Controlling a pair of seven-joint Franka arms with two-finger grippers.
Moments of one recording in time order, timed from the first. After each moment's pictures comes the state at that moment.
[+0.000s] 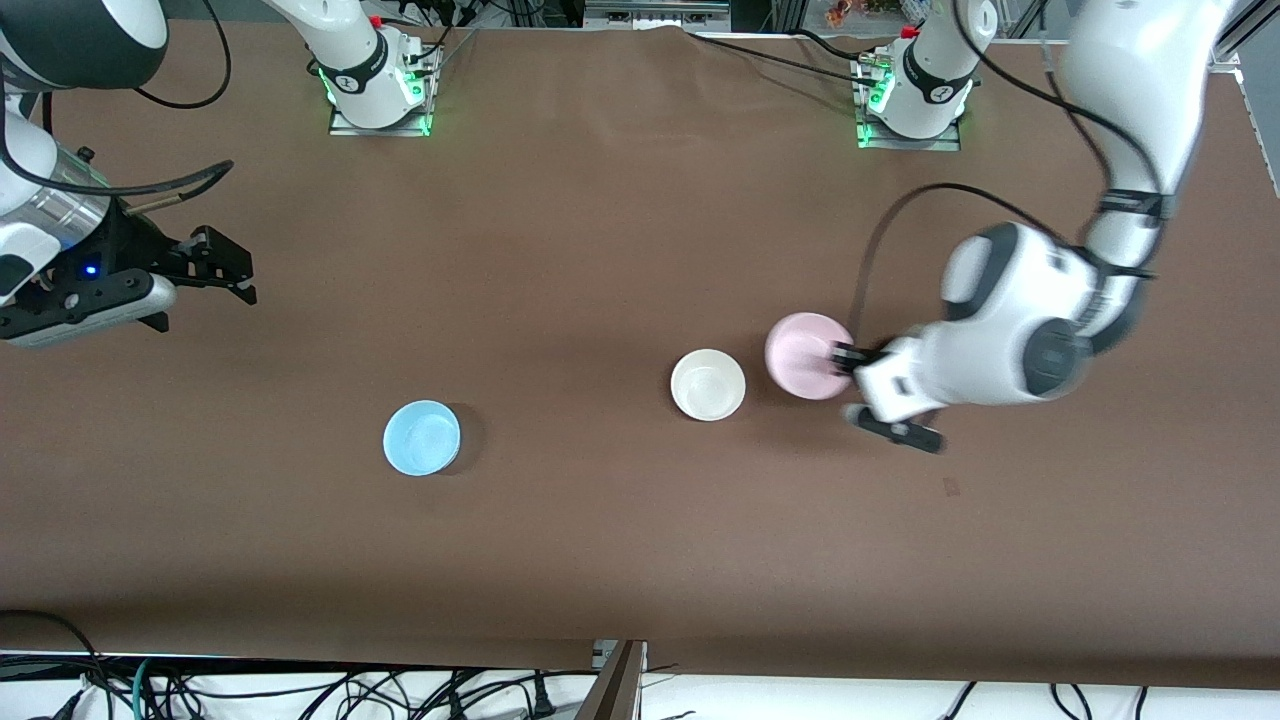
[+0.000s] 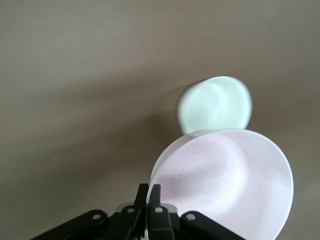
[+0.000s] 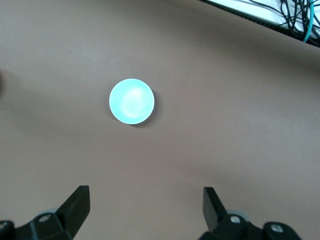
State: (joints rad) left arm 0.06 0.57 -0.50 -1.57 -0.06 1.95 -0.16; right arm 0.15 0.15 -0.03 -1.52 0.04 1.74 -0.23
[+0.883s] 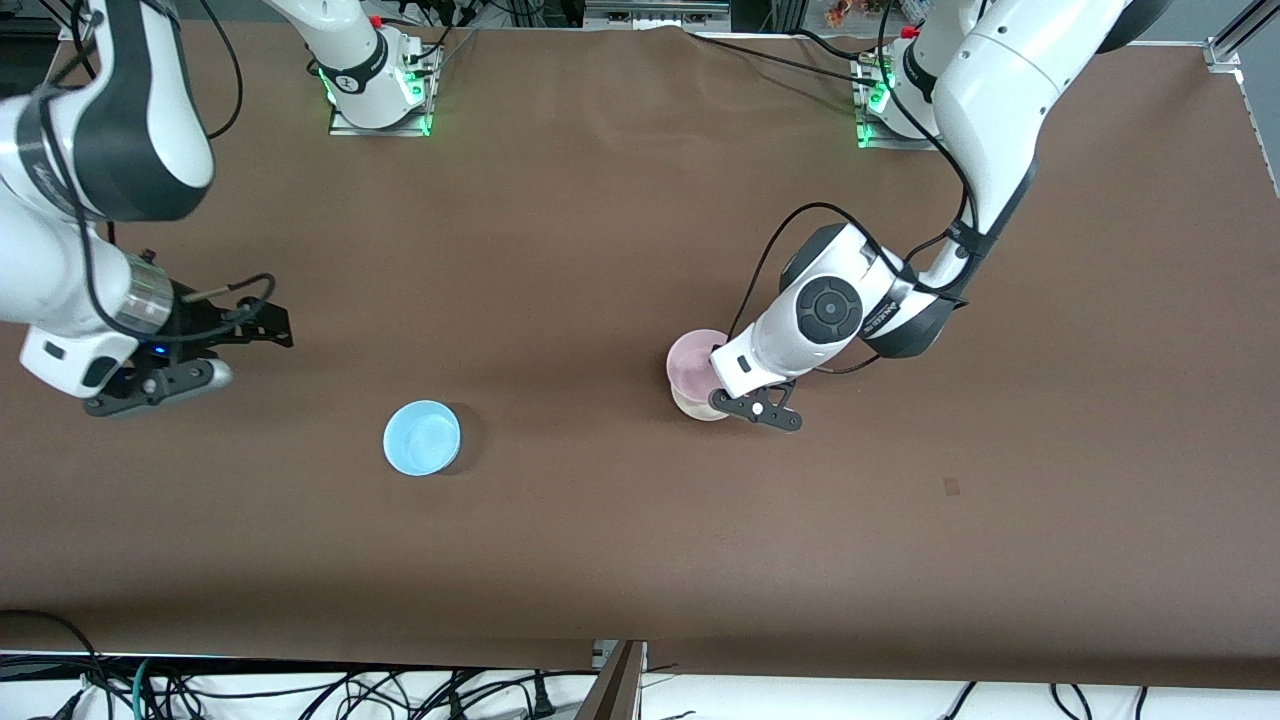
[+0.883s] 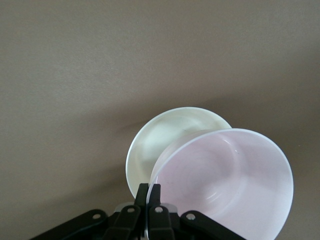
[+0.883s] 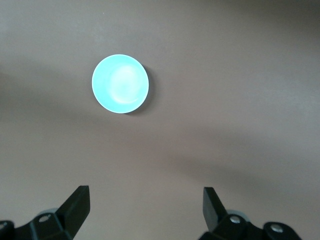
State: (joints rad) left arm -0.10 0.71 -0.49 -1.62 0.17 2.25 -0.33; right arm 0.13 0.32 -0.05 -1.52 0.07 1.76 -0.23
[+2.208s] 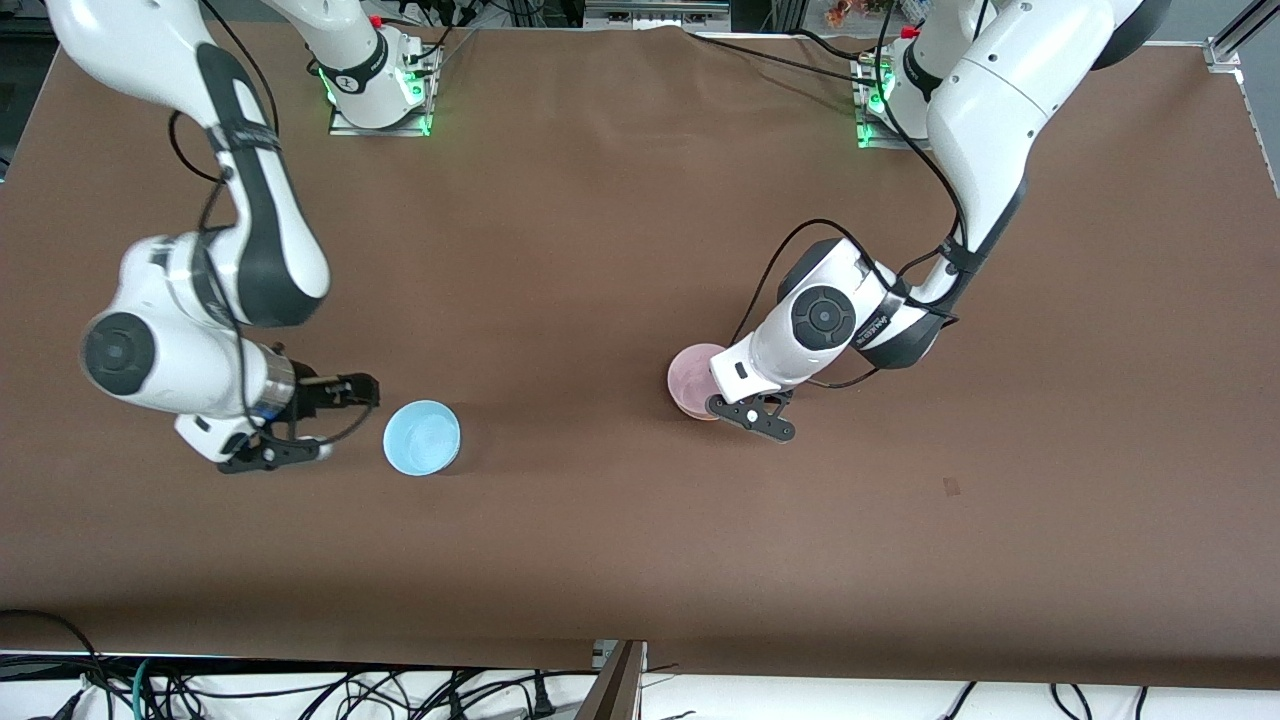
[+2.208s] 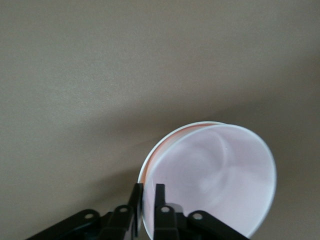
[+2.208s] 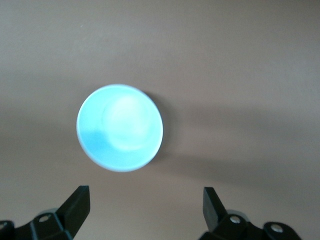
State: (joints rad) left arm -0.10 0.75 -0.49 -1.61 0.23 2.32 -0.29; right arm 0.19 0.57 -0.05 -1.53 0.11 2.04 -0.07
